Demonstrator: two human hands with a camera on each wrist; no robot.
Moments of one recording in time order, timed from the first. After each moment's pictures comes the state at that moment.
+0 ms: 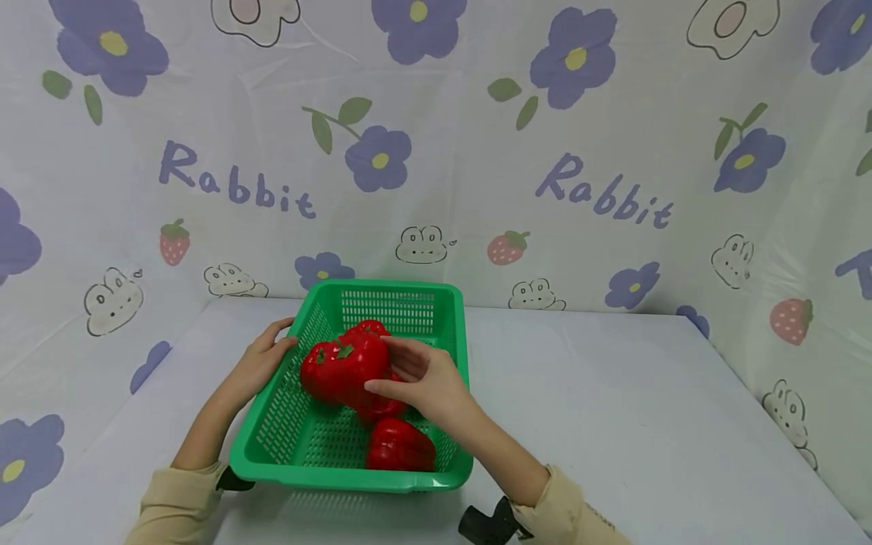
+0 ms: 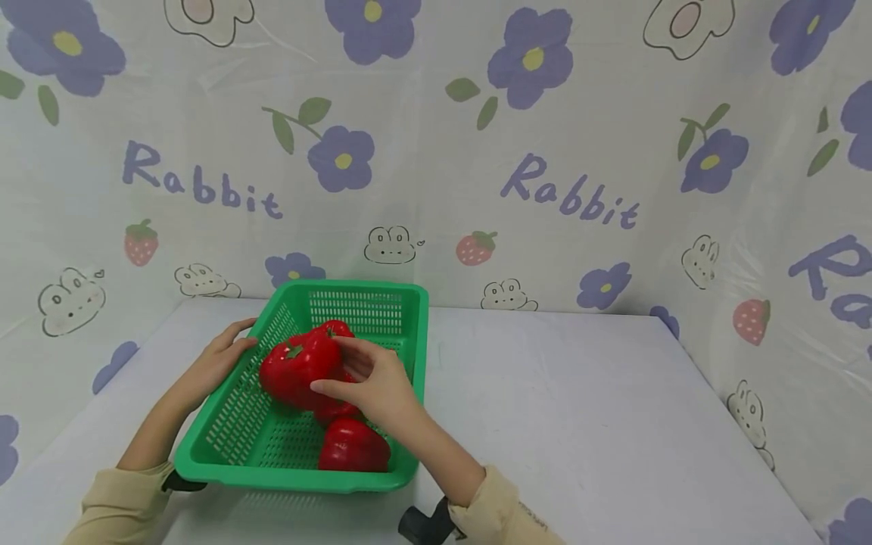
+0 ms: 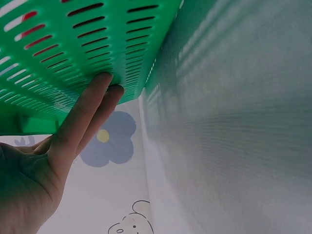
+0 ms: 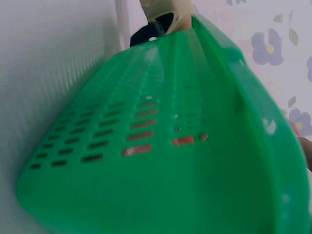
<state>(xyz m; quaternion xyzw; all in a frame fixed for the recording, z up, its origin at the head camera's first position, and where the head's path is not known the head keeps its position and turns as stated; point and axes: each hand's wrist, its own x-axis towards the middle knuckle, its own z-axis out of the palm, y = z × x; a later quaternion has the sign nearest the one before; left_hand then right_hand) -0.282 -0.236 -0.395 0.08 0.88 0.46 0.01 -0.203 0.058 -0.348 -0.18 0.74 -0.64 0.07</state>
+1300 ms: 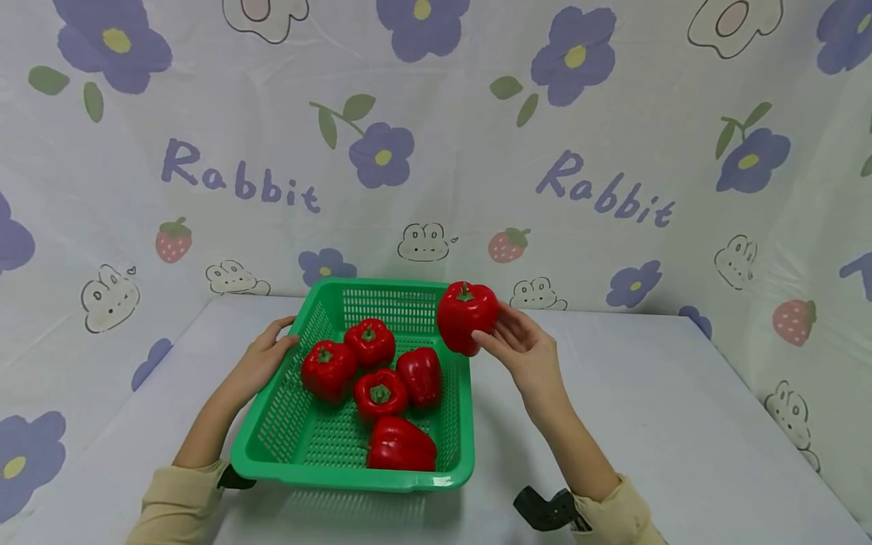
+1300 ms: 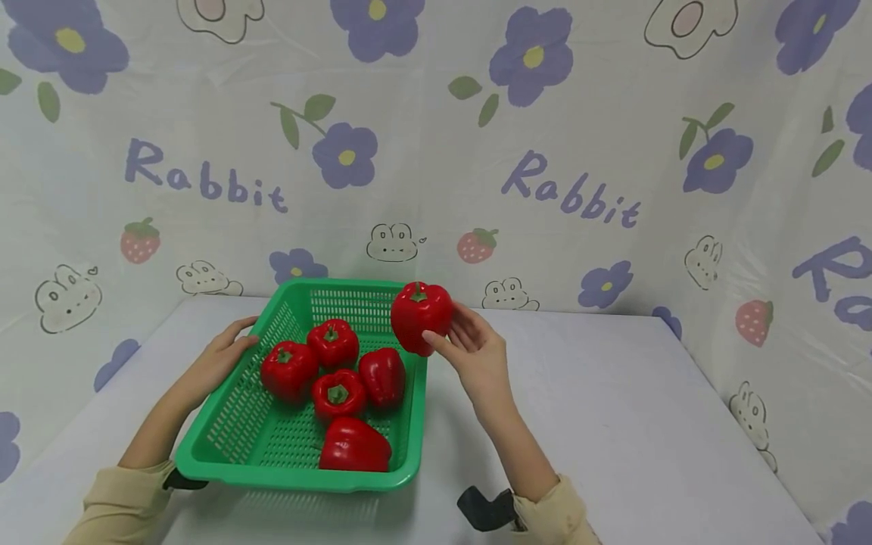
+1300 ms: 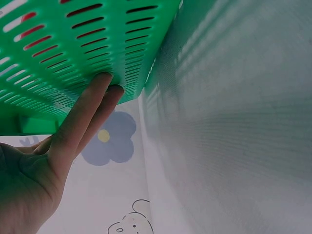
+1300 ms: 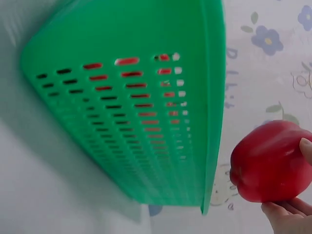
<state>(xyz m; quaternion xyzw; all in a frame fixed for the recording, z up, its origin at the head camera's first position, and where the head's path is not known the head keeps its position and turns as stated) -0.261 -0.230 -0.397 0.07 0.89 0.45 -0.01 -0.214 0.160 -0.353 -0.07 0.69 -0.71 -0.06</state>
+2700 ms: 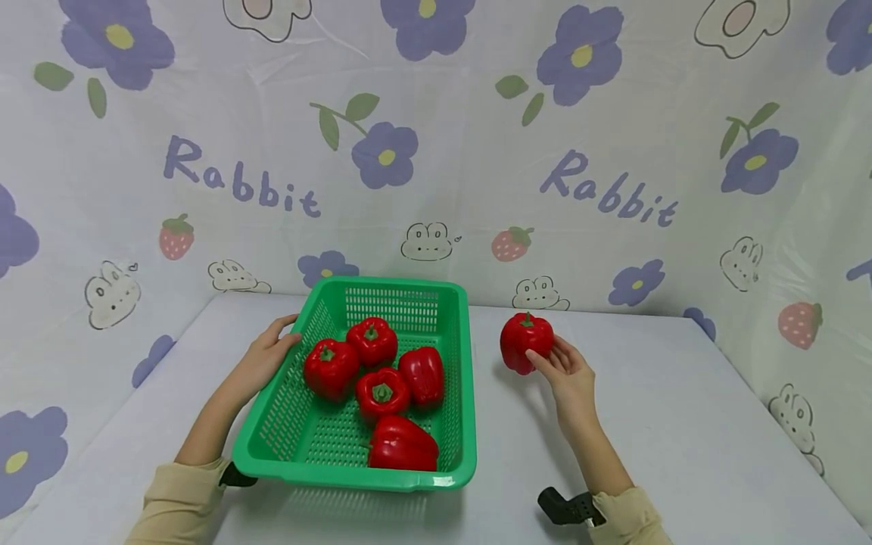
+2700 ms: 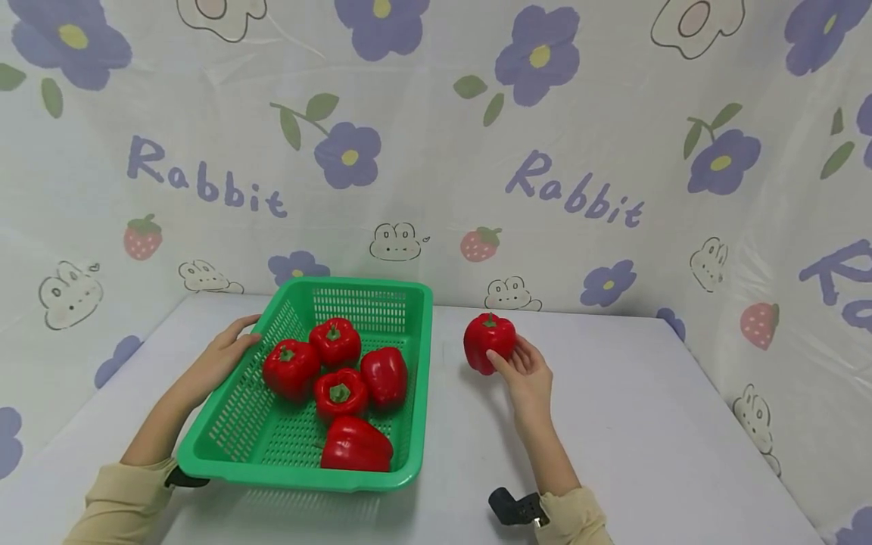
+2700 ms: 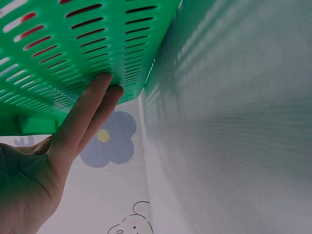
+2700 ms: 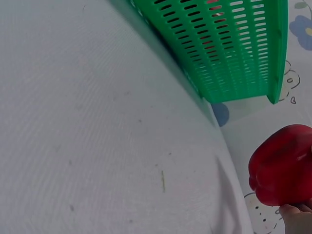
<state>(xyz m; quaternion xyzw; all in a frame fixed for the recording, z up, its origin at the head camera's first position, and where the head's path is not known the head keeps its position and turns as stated) -0.265 -0.233 -0.399 0.07 0.89 0.45 0.00 -0.248 0.219 -0.426 0.08 0.68 -0.73 -0.08</state>
